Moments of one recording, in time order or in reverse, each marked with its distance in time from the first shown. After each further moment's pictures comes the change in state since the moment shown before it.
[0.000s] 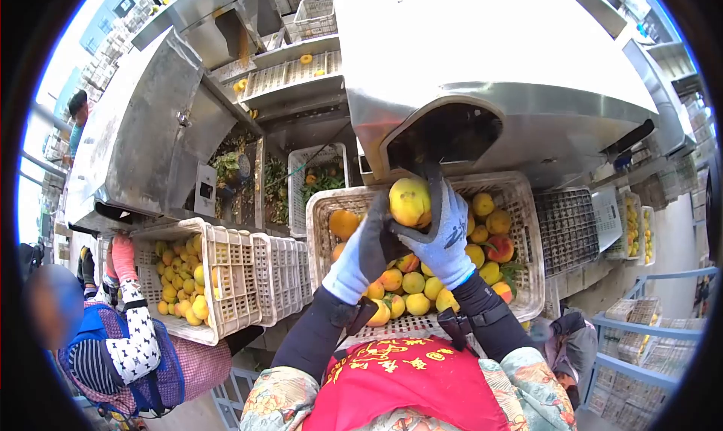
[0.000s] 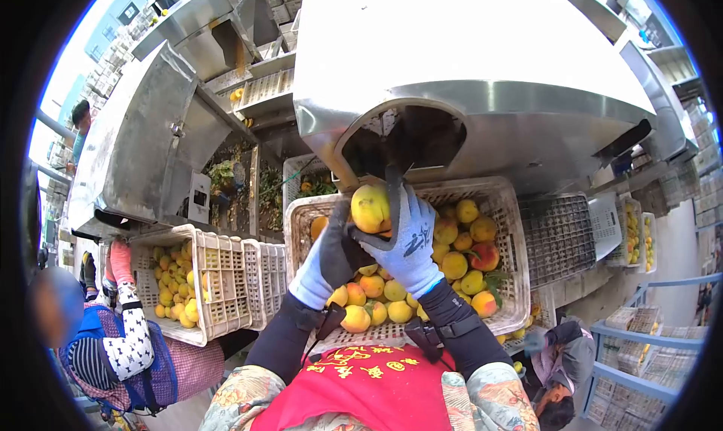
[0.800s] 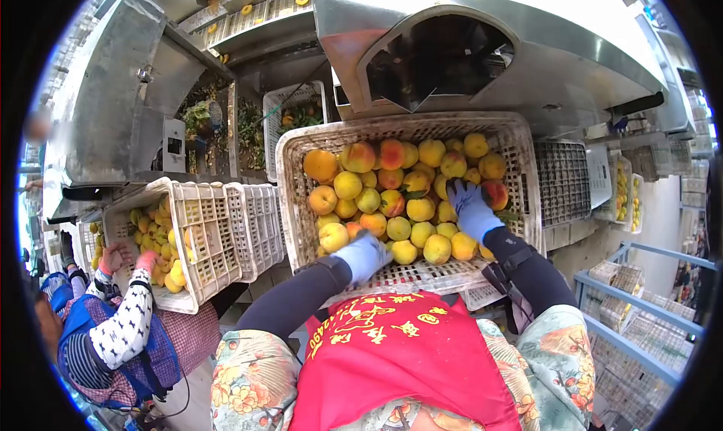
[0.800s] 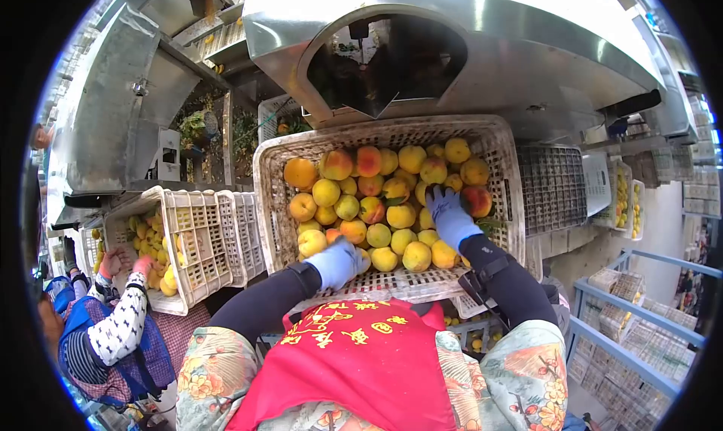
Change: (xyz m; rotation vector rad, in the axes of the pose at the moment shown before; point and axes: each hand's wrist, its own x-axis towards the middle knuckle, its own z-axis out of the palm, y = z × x) left_hand -0.037 -0.111 -0.088 2.426 -1.207 -0.338; right_hand -0.124 0.184 0.008 -0.994 -1.065 -0.192
